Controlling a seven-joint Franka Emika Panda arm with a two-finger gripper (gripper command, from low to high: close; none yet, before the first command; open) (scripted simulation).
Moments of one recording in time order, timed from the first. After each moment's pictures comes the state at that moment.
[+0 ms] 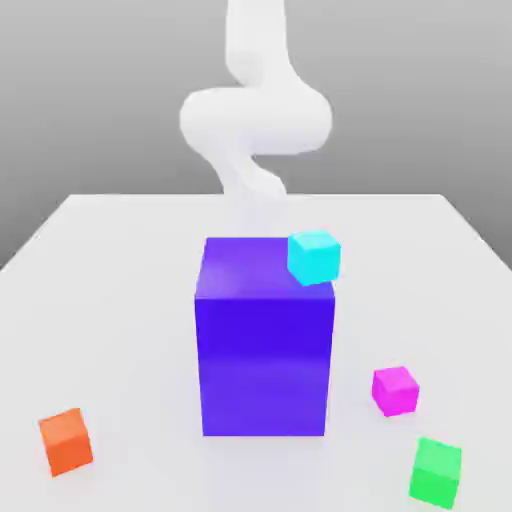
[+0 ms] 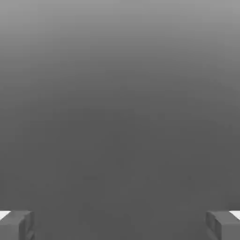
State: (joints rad) arm 0.06 -0.73 -0.02 -2.34 0.00 2.35 0.69
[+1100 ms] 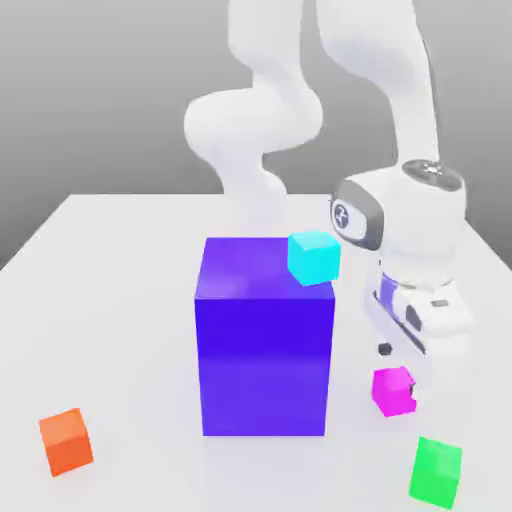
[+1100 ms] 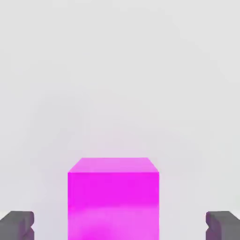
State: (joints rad) arm 0.57 0.26 -0.01 -2.76 0.01 3.03 -0.48
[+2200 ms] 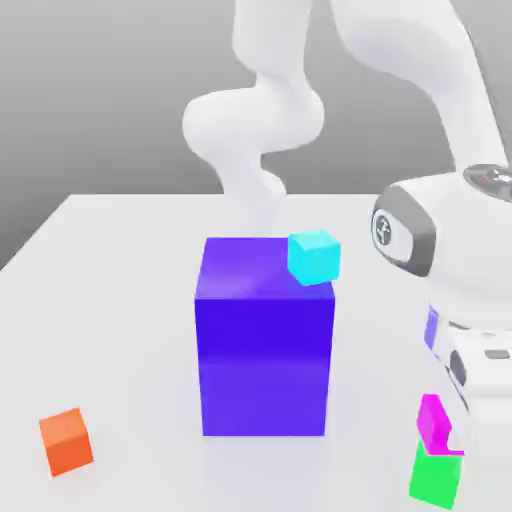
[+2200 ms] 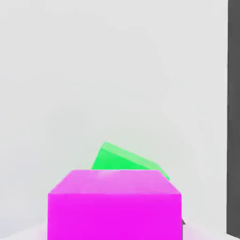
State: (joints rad) arm 0.51 0.34 -0.06 -2.37 0.05 2.71 -0.39
